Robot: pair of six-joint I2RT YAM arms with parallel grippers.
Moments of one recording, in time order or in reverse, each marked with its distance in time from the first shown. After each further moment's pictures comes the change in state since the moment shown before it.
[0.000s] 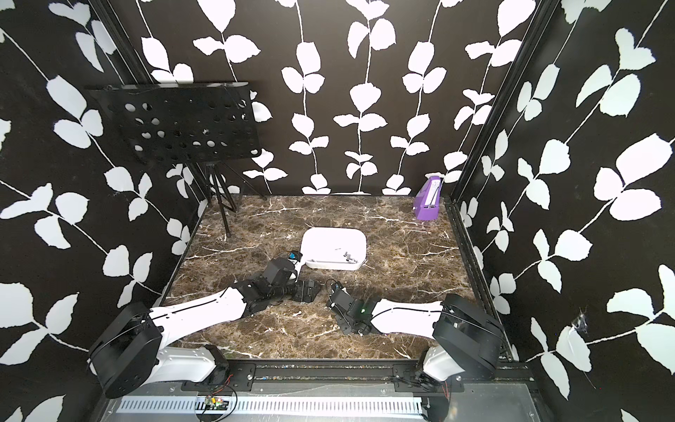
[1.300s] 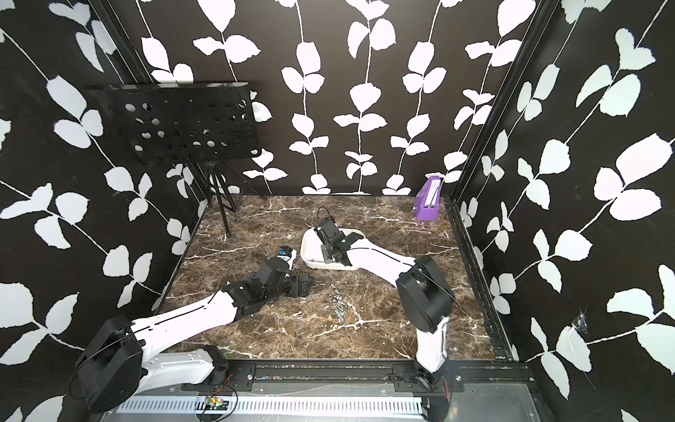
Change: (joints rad) left arm -0.002 -0.101 0.000 -0.051 -0.175 -0.022; right arm -0.319 0.446 0.789 -0.181 0.047 -0.085
